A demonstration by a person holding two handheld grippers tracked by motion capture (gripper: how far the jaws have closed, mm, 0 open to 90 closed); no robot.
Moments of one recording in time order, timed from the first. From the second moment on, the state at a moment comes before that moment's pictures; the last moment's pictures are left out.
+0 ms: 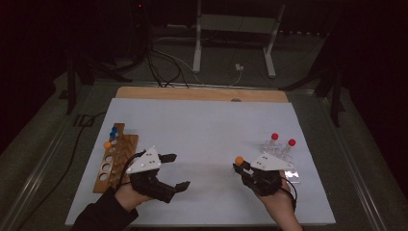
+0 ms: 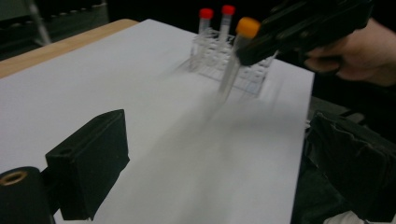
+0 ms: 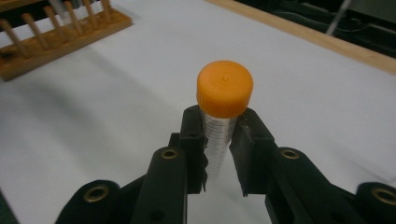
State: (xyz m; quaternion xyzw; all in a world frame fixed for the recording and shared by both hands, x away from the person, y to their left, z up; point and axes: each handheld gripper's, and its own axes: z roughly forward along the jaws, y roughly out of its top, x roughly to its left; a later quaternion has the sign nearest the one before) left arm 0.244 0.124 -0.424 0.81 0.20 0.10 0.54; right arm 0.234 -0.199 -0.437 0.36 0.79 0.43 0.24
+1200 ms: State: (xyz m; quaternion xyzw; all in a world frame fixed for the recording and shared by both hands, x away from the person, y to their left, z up) left arm 0.274 0.020 -0.422 0.85 0.12 0.10 0.51; right arm 0.229 -0.175 -0.443 0.32 0.81 0.44 0.20
